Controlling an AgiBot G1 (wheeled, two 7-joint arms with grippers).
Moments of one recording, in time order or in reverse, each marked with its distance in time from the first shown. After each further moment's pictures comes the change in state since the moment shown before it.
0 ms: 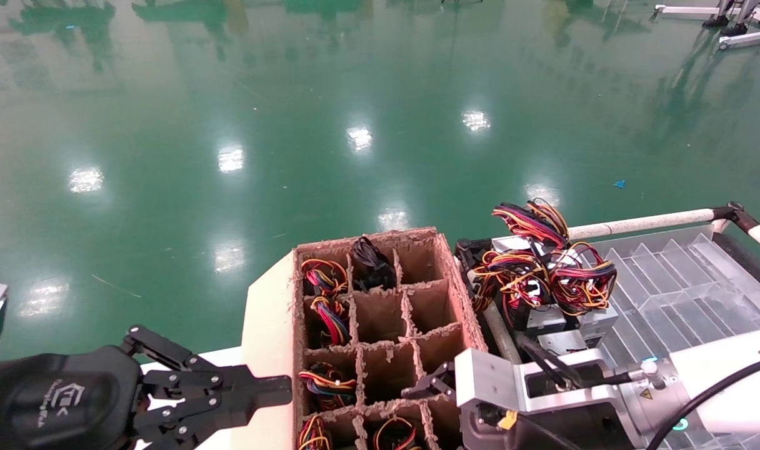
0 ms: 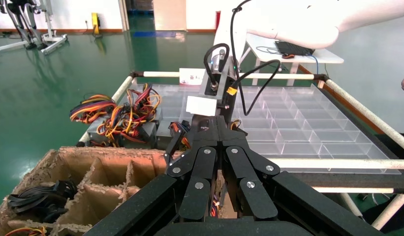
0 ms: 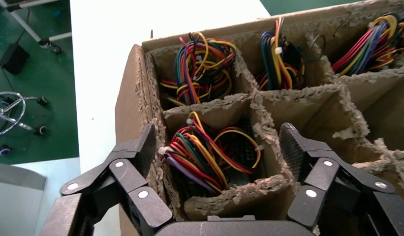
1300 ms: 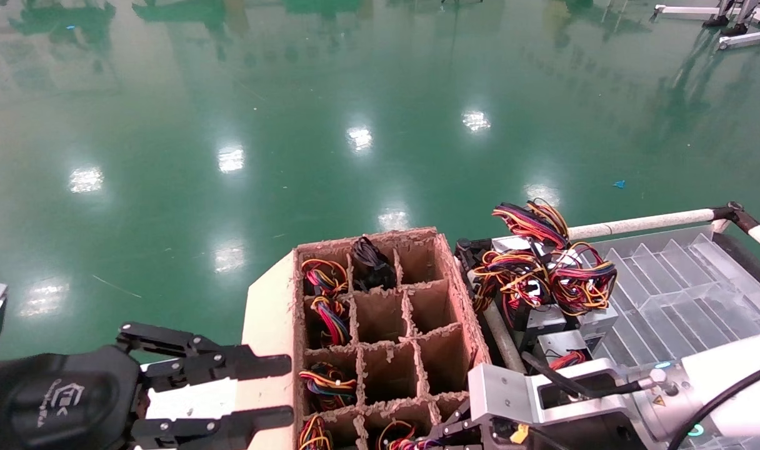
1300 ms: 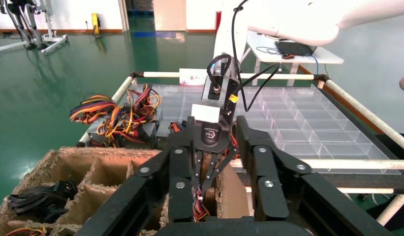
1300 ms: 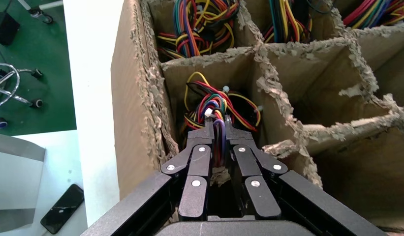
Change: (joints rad) left arm 0.000 -0.001 0.002 0.000 -0.001 -0.001 0.001; right arm 0.025 0.021 -0.029 0.009 -0.066 -0.015 0.005
